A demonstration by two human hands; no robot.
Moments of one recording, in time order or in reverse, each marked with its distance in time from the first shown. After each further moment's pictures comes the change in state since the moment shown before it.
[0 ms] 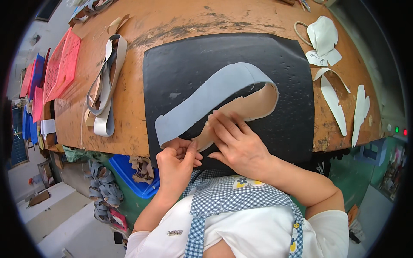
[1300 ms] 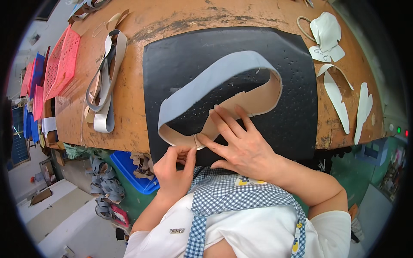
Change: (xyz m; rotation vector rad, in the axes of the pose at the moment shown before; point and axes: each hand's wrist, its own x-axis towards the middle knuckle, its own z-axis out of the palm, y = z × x) left_hand -0.014 -0.022 -0.008 0.361 0.166 0.557; right_hand -0.001 -0.003 -0.011 0.091 -0.129 -0.016
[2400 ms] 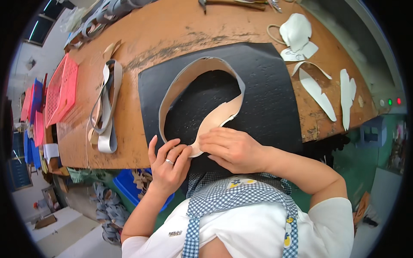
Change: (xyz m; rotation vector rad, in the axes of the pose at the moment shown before) left_hand 0.036 -0.019 -0.017 0.399 -0.085 0.688; right_hand -0.003 0.015 0.008 0.417 0.317 -0.116
